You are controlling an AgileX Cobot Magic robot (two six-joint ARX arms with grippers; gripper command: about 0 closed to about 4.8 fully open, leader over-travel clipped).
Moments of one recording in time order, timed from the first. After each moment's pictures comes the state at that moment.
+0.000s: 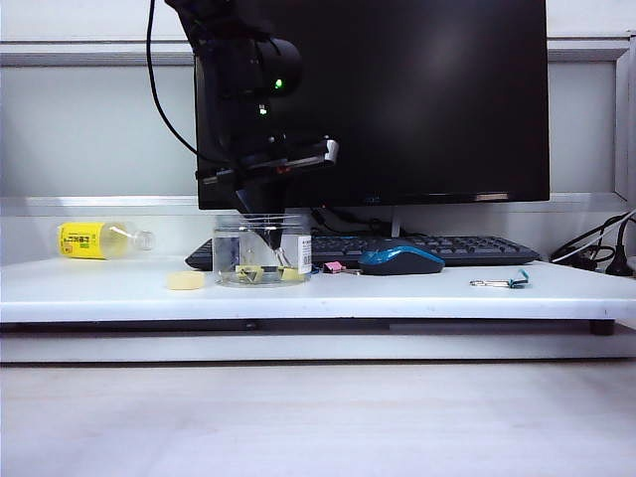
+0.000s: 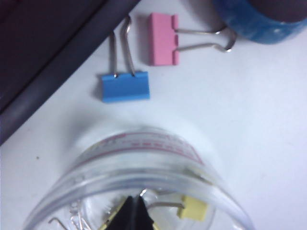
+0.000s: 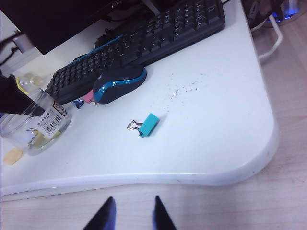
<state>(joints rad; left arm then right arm) -0.52 2.25 2.18 -1.19 0.09 0.19 -0.03 0.02 0.01 -0.14 -0.37 0.47</state>
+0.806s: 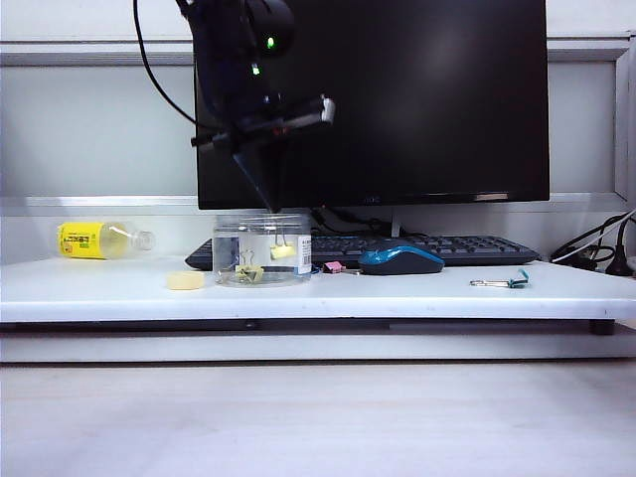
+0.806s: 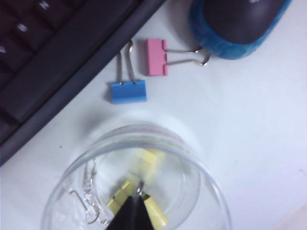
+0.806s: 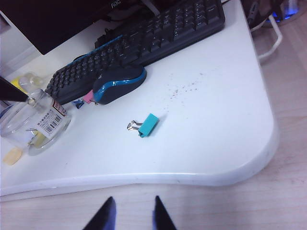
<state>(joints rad) -0.52 2.17 2.18 -1.19 0.11 0.19 -0.03 0.02 0.01 -0.14 -0.37 0.47</state>
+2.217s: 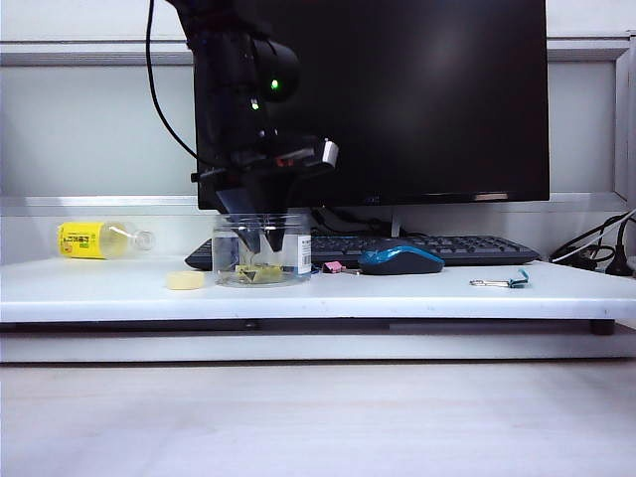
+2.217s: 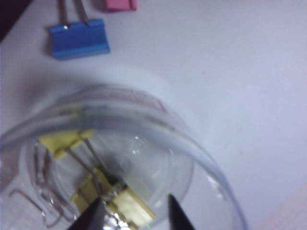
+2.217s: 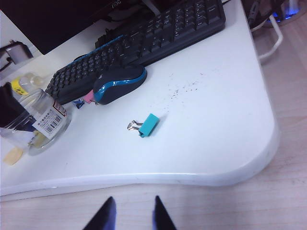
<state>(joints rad) -0.52 2.25 2.18 -1.29 0.13 0.25 -0.03 0.02 0.01 -0.14 -0.37 0.47</state>
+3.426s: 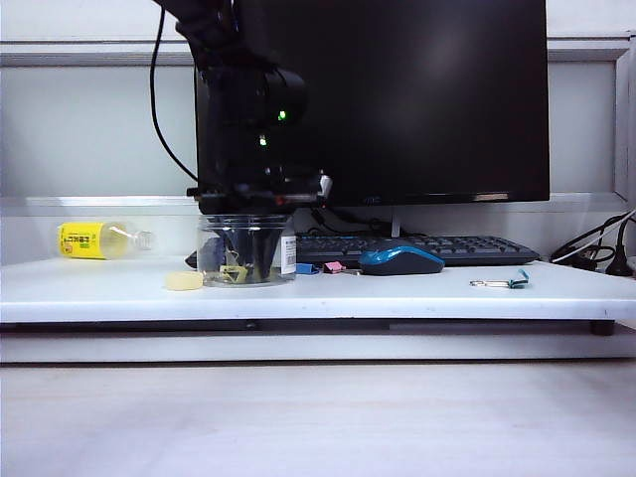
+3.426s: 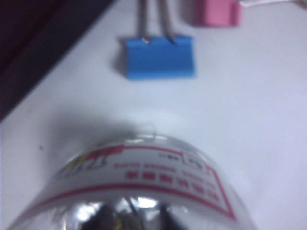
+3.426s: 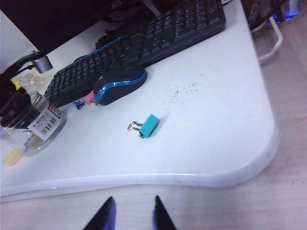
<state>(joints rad) -0.52 2.32 2.19 -1.22 -0.02 0.16 -0.03 0.02 0.01 -0.14 -0.37 0.47</state>
